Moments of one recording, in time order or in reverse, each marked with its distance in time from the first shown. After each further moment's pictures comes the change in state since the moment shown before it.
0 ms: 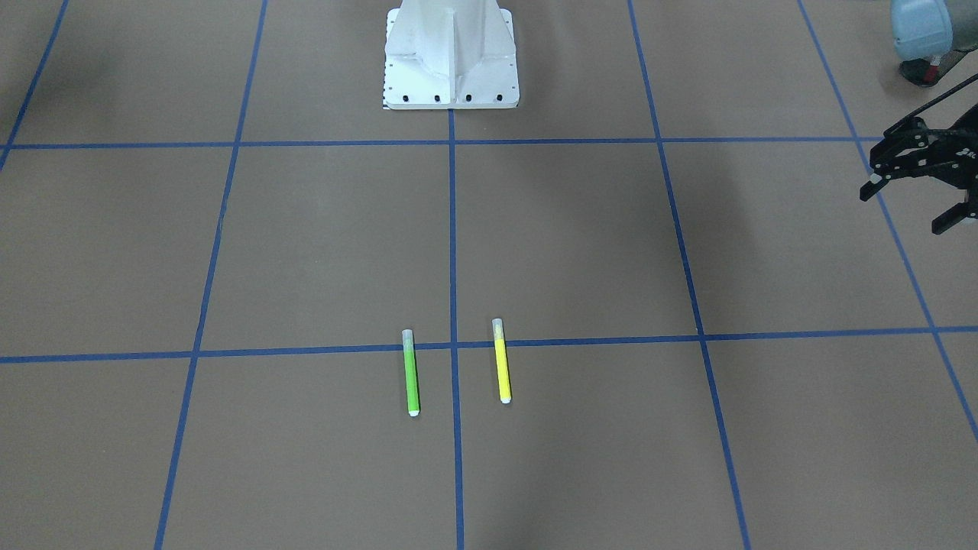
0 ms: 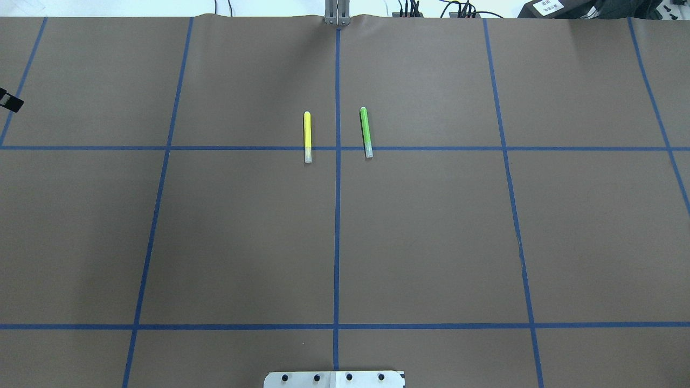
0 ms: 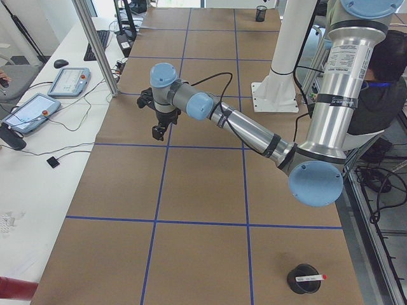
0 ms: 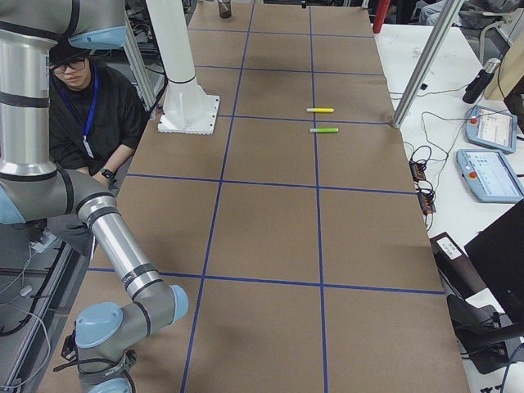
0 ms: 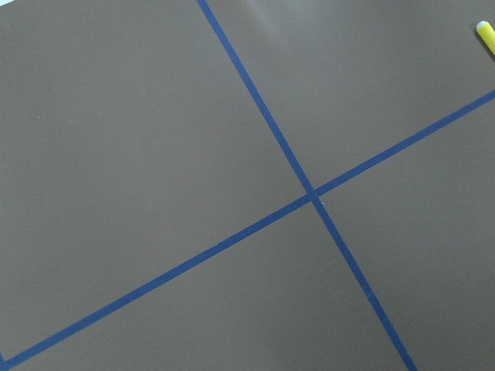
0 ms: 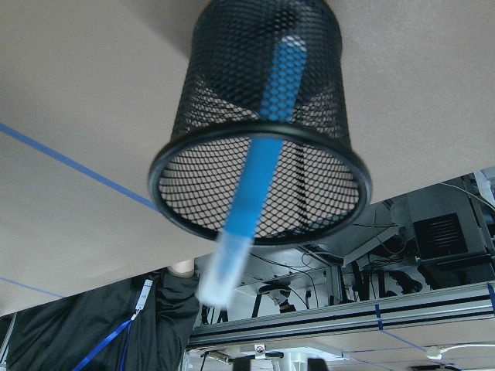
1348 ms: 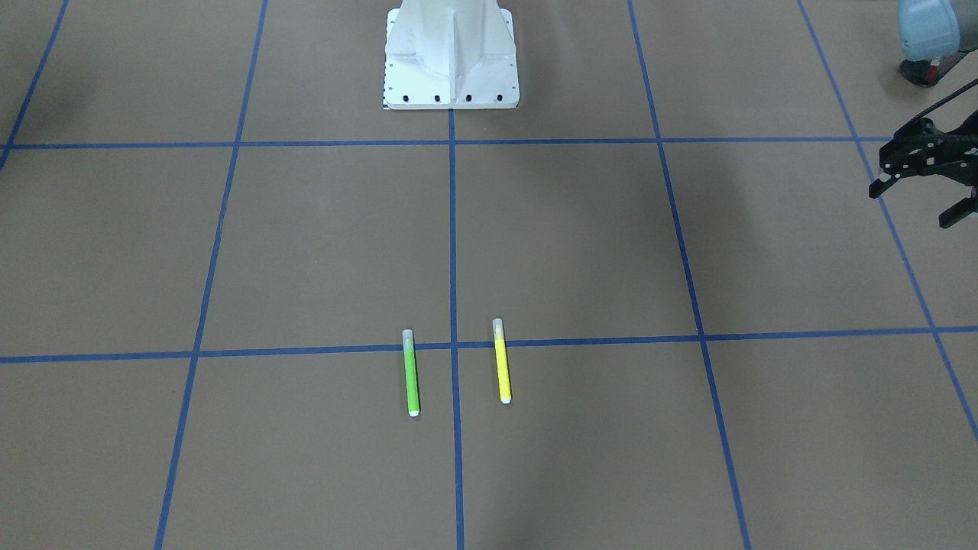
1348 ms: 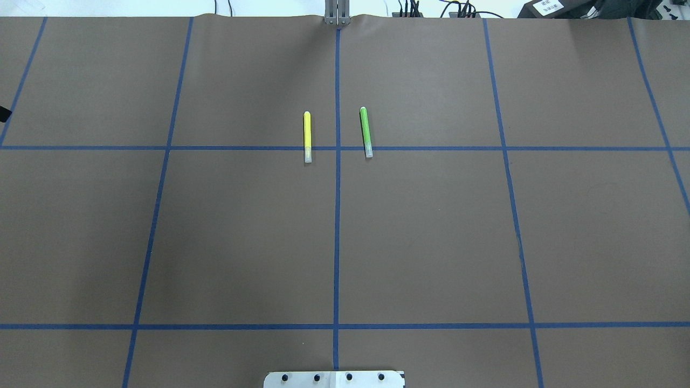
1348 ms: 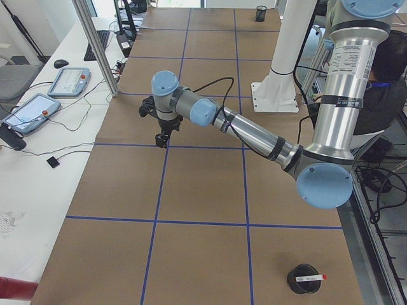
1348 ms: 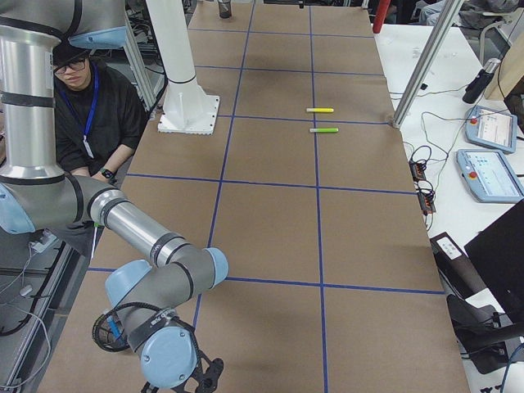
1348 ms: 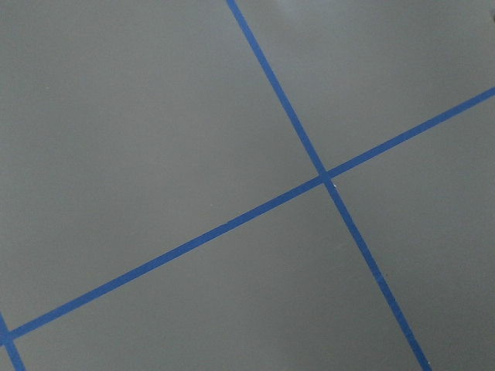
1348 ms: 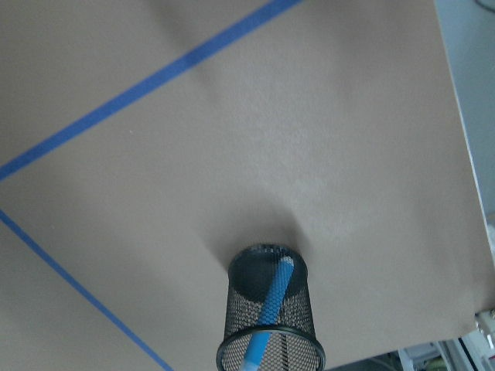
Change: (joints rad) left arm -0.017 0.051 0.008 0.009 -0.004 -0.005; right arm -0.091 0.121 0.263 0.486 0.230 0.204
